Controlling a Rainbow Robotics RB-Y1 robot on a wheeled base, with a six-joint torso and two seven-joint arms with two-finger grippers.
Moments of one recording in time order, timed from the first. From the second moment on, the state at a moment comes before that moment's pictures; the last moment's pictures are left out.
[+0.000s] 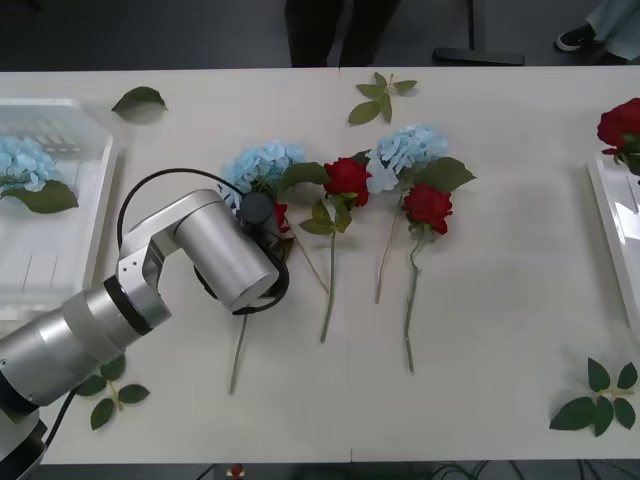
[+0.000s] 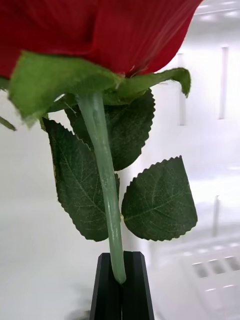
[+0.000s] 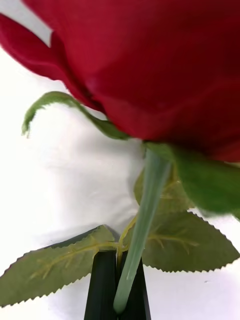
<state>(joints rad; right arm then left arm) -0.74 -1.11 0.38 -1.19 -1.04 1.44 1.37 -0.61 0.45 -0.77 -1.56 0.39 1.40 -0.63</state>
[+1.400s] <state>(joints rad) -0.67 -1.05 0.30 -0.74 -0.74 0.90 1.71 -0.40 0.47 -0.11 -2.08 1.31 1.17 -1.30</state>
